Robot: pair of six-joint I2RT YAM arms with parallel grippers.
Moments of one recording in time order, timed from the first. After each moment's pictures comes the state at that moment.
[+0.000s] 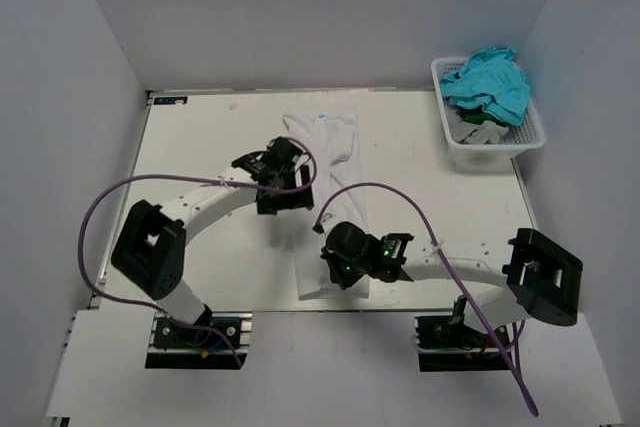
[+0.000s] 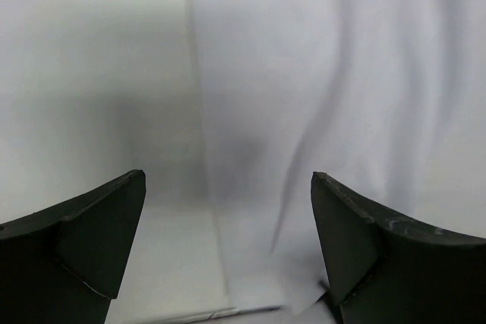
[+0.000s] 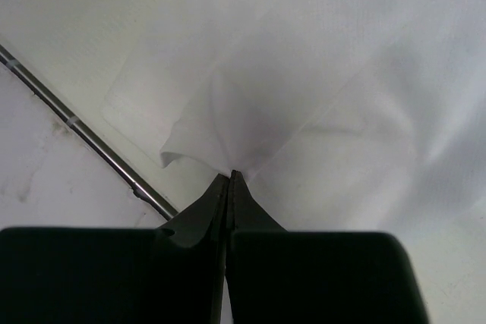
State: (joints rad) left arm -0.62 1.55 1.09 -0.69 -0.07 -0.68; right arm 1.21 1.39 0.73 -0.28 0.03 0.45
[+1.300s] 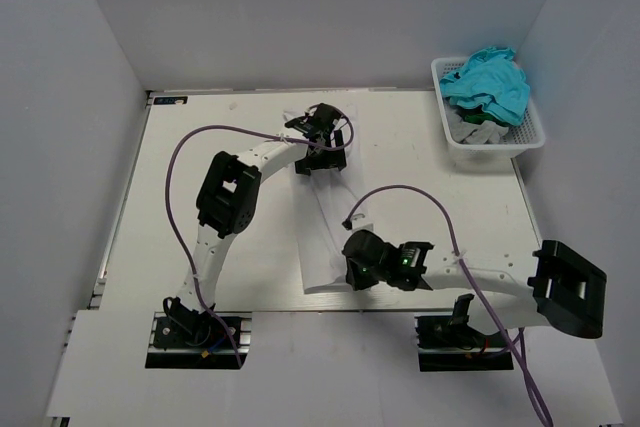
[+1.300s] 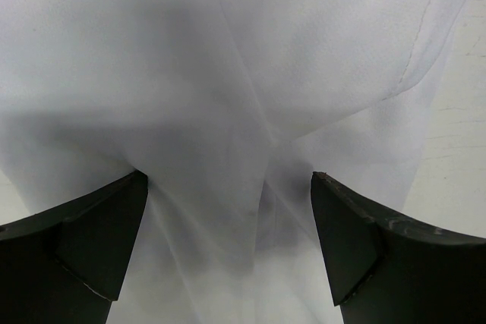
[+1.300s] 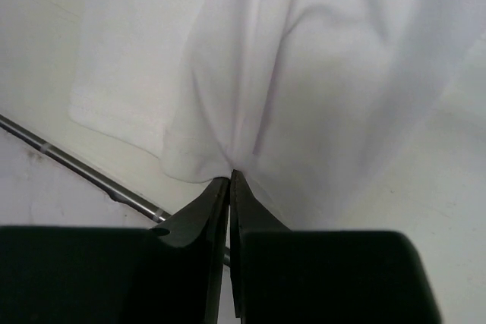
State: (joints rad) left arm -0.60 2.30 1.87 -0.65 -0.14 -0.63; right arm 1.20 1.27 0.61 -0.31 0.15 0.73
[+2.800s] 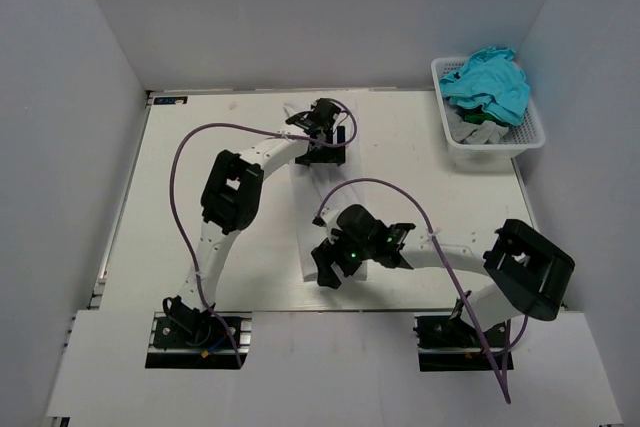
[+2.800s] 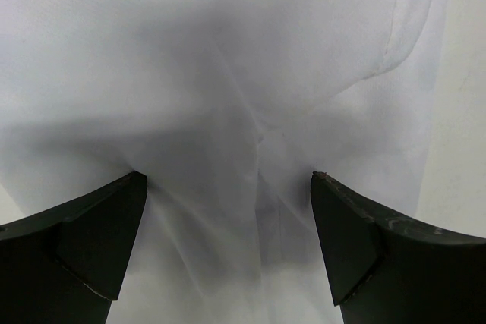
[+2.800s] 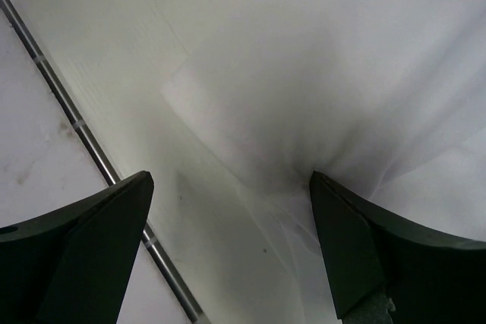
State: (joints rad) left arm -0.58 2.35 1.94 -0.62 -0.14 -0.48; right arm 1.03 1.46 0.66 -0.07 -0.27 0.24
